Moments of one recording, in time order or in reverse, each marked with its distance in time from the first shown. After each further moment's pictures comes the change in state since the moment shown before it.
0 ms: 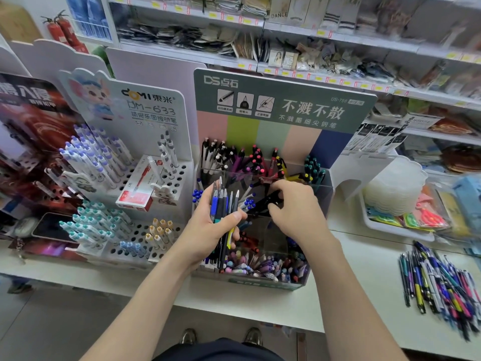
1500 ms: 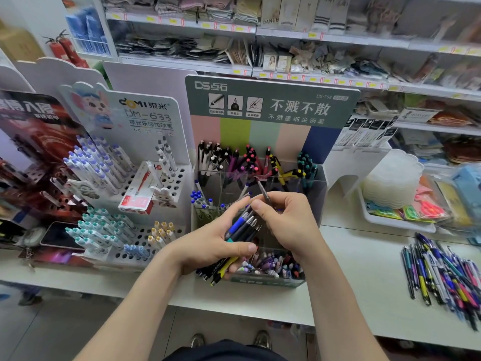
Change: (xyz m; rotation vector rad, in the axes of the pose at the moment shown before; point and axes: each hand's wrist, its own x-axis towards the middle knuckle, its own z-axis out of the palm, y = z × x) left_hand -0.019 0.021 0.000 0.123 -0.550 -0.195; right_hand -0.049 -0.012 -0.008 0.865 -0.050 0.022
